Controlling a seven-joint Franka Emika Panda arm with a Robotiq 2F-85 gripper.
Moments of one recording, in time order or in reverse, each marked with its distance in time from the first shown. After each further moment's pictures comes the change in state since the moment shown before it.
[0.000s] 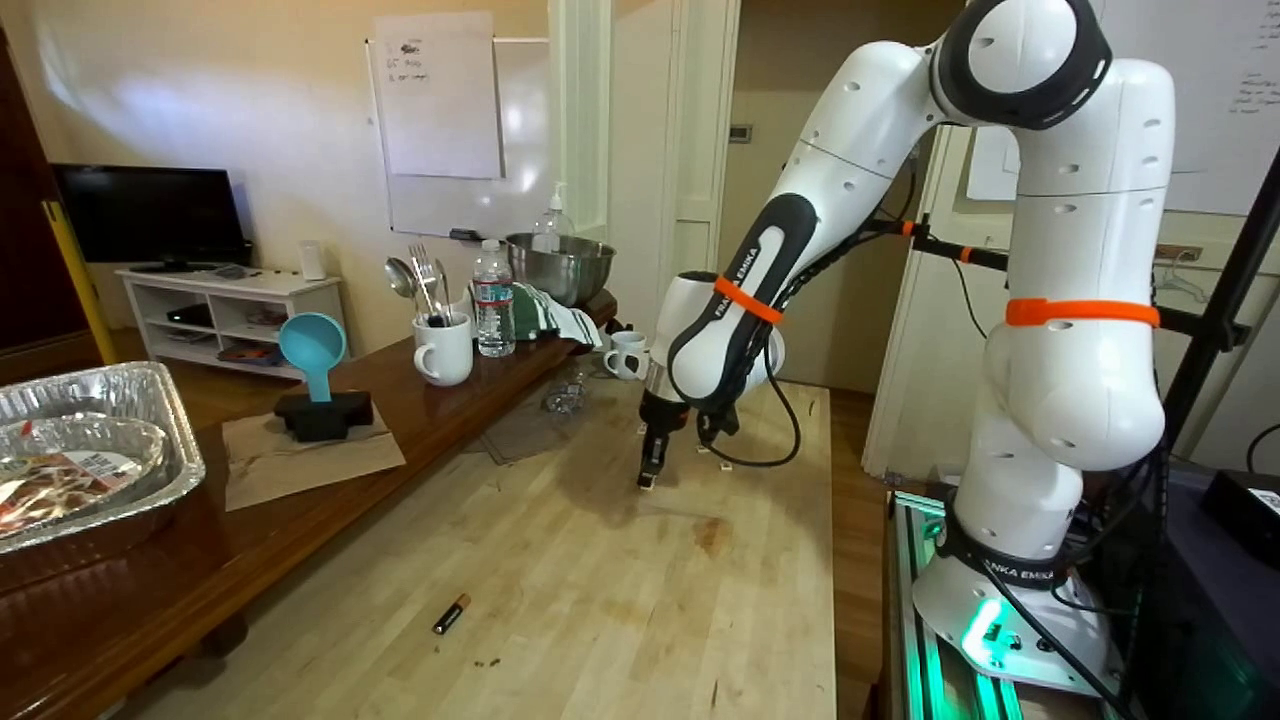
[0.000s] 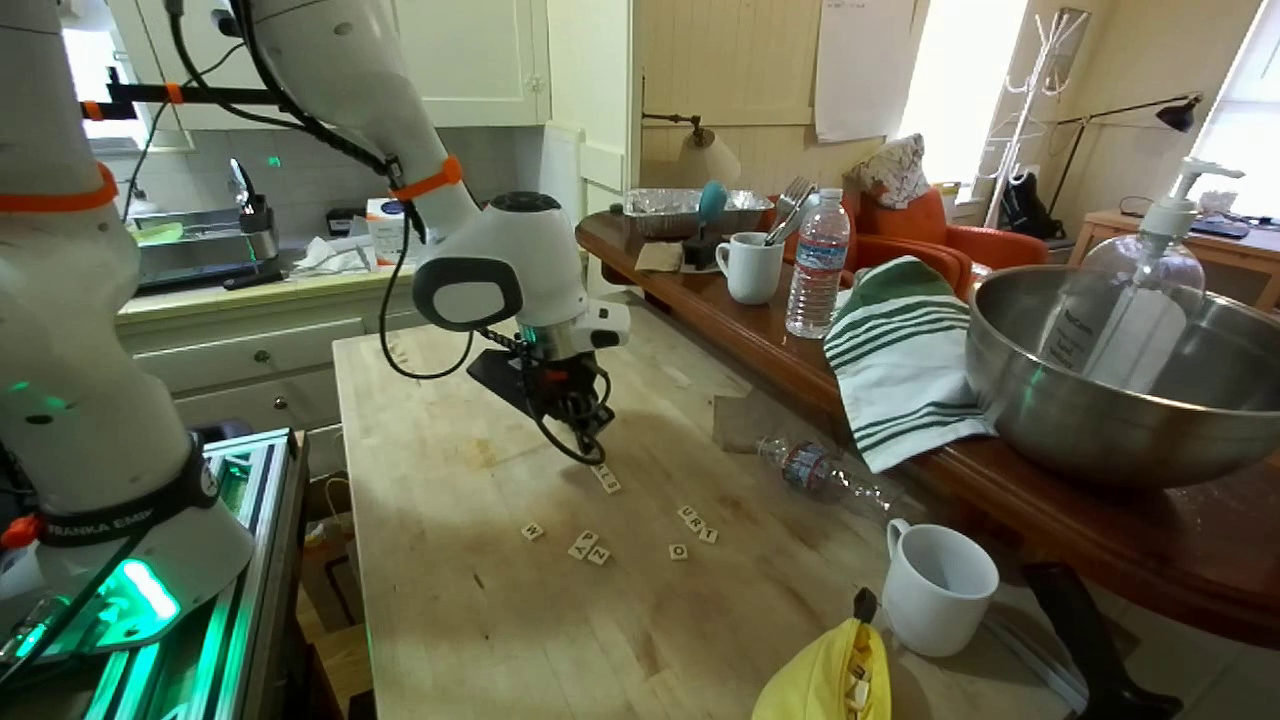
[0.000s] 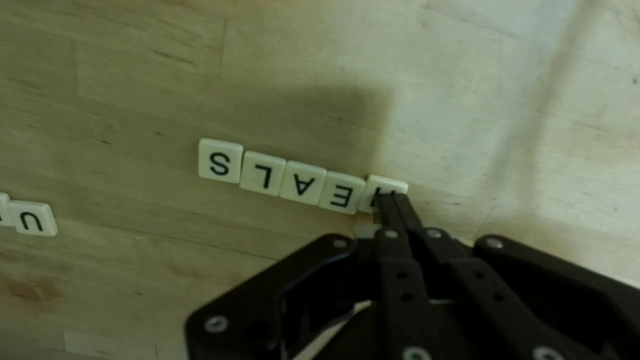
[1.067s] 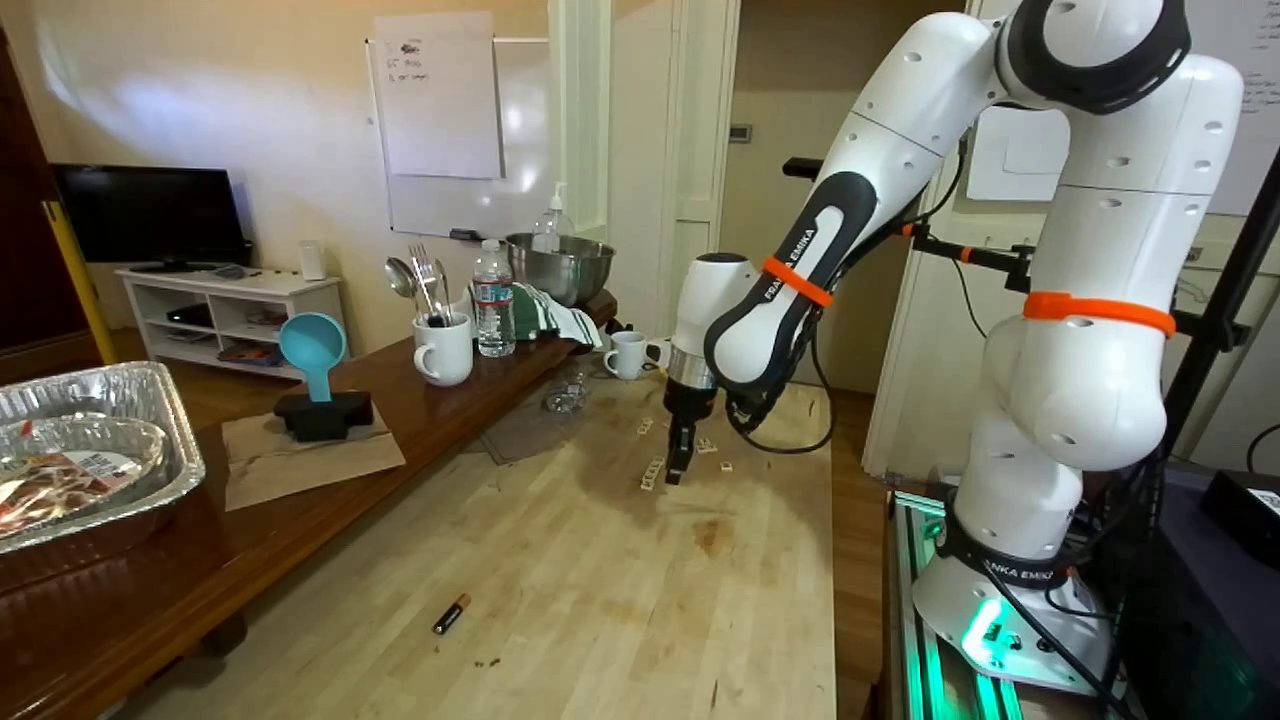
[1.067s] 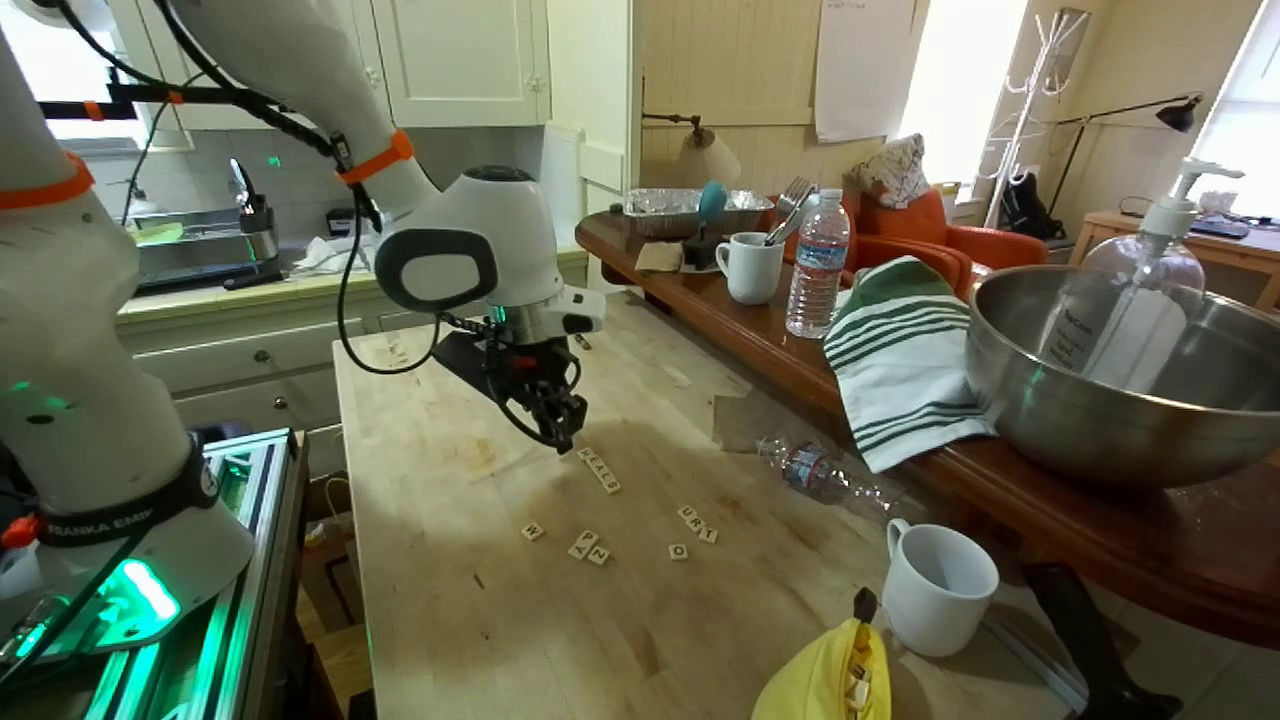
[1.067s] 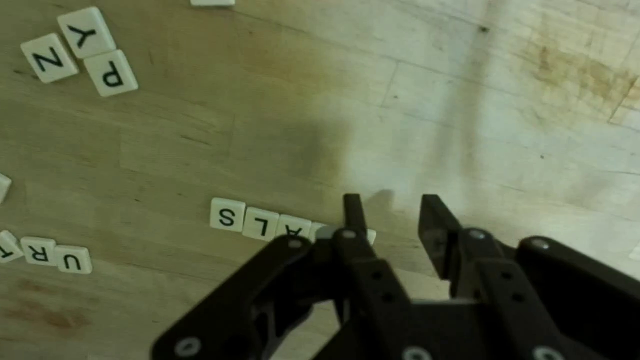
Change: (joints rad) arm 0.010 -0.166 -0.055 -0.103 -0.184 -0.118 0.136
